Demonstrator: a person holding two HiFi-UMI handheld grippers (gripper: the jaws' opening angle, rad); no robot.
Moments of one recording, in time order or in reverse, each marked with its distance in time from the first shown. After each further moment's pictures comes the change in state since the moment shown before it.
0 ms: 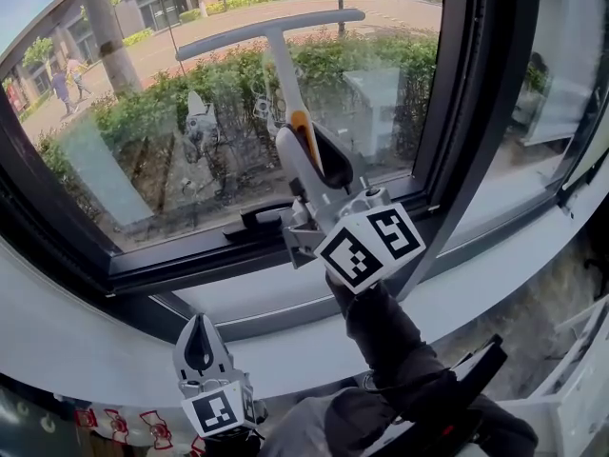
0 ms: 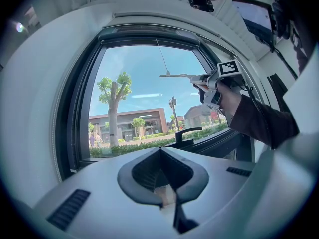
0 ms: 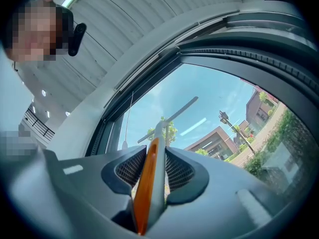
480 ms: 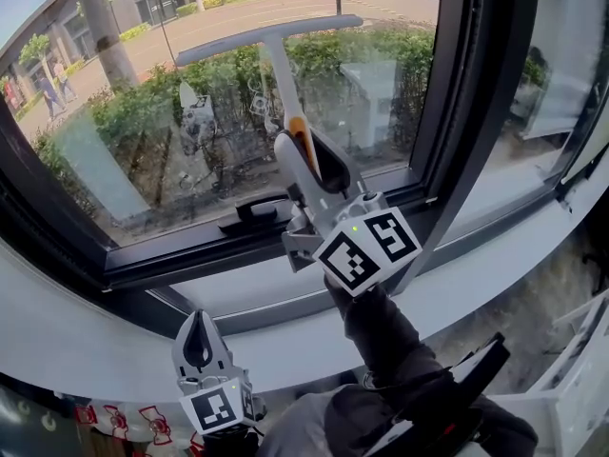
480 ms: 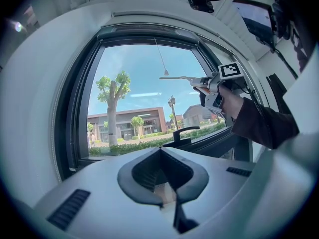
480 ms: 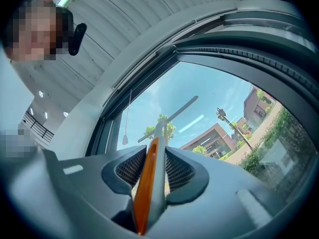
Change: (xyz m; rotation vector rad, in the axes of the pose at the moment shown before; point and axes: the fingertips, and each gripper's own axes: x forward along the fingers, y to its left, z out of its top) left arm -0.005 -0.005 -0.001 -0.006 0.010 -0.003; right arm -0.018 -0.002 -0.014 0.022 0.028 -0.021
